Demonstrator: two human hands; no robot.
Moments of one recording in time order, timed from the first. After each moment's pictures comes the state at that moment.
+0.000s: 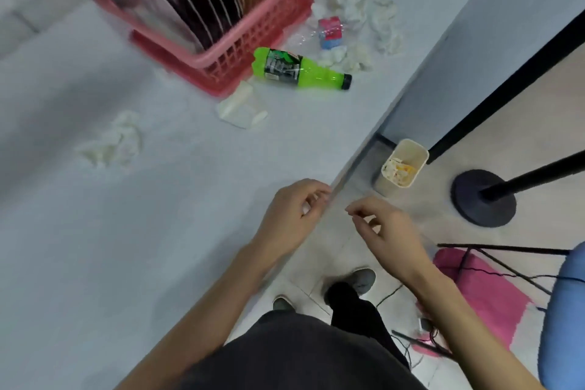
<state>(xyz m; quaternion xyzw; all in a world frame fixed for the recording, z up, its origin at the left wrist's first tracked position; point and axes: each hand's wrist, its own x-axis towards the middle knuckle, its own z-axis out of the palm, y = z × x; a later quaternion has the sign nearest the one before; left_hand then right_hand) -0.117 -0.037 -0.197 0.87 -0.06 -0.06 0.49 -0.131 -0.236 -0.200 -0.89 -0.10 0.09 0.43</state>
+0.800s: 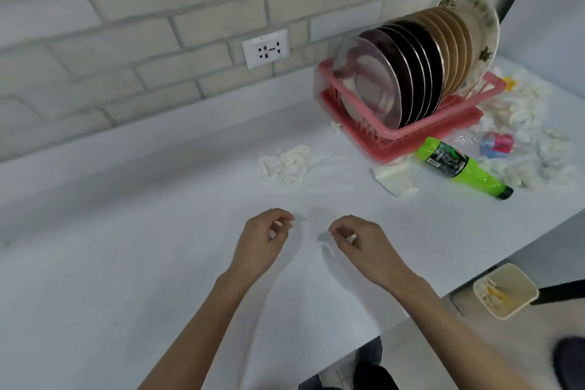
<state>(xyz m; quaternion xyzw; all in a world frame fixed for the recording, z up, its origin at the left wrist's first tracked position) -0.209 0.209 -0.168 0.86 0.21 0.11 0.44 -0.098 0.008 -0.159 -0.82 -0.33 0.20 0.42</state>
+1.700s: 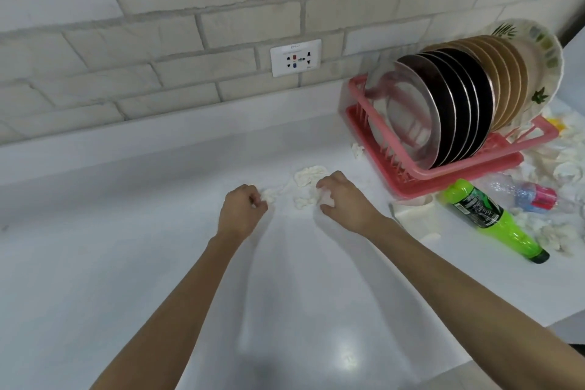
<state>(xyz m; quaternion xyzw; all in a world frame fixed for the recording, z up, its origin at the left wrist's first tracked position) -0.137 0.314 -0.193 0.84 0.39 0.12 0.36 0.029 0.131 -0.163 -0.84 -0.46 0.18 0.22</state>
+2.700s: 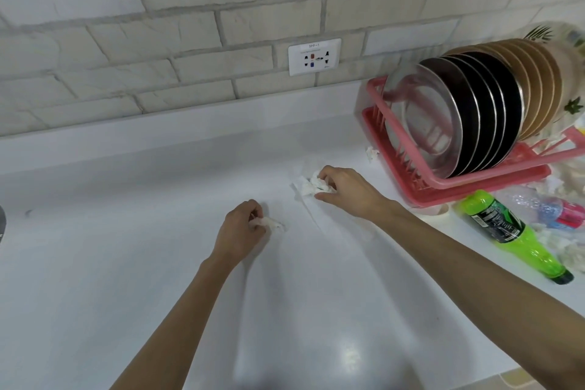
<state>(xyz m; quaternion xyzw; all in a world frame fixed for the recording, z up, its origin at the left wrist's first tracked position) -0.178 0.304 -0.202 0.84 0.37 0.09 0.38 0.051 0.163 -0.148 -0.81 -0.52 0.18 0.21</state>
